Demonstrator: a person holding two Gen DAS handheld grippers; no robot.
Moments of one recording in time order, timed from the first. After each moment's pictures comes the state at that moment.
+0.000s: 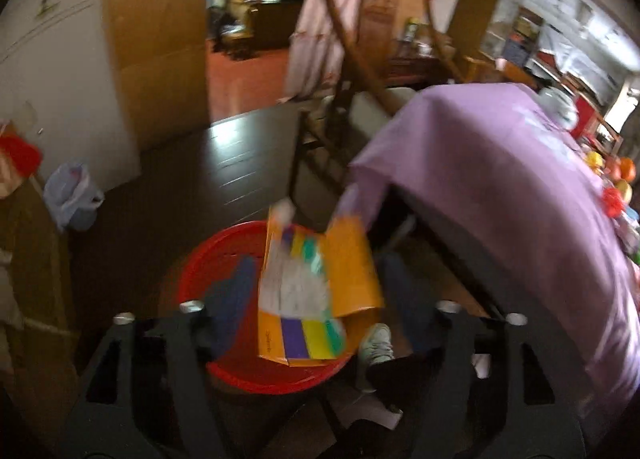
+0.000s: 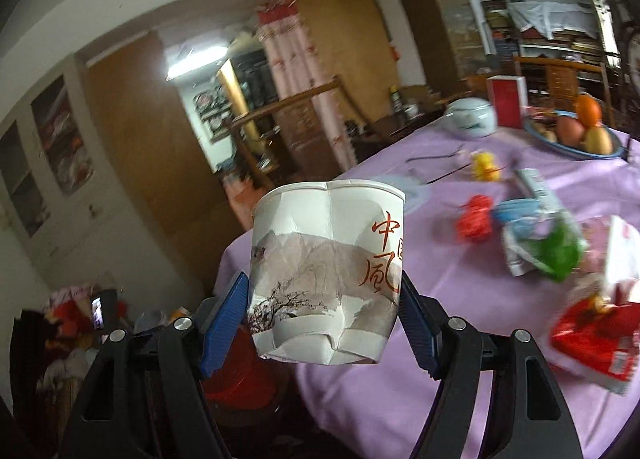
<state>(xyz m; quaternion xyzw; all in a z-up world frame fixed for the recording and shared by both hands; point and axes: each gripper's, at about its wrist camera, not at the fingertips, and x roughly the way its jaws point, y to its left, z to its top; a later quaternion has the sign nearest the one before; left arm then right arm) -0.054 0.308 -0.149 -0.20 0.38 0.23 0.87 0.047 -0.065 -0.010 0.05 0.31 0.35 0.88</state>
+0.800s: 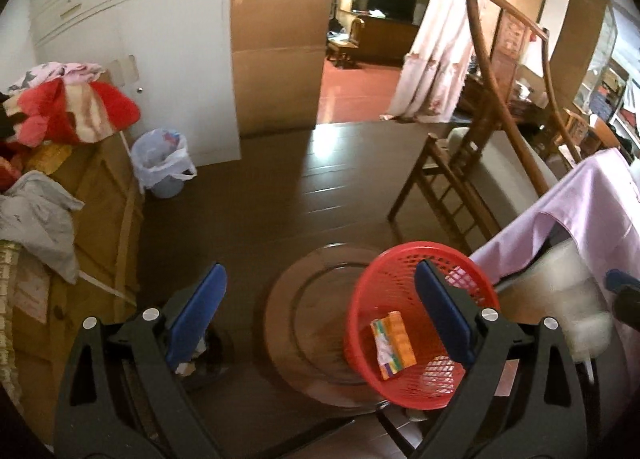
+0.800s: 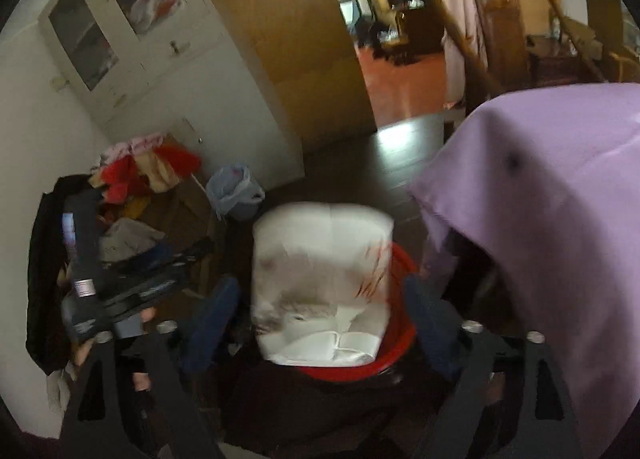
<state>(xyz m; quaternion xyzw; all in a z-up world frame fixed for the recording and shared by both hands) -0.156 0.412 -0.158 -0.23 0.35 0.39 0.82 0.018 0.252 -0.132 -0.10 0.46 0.52 0.71</state>
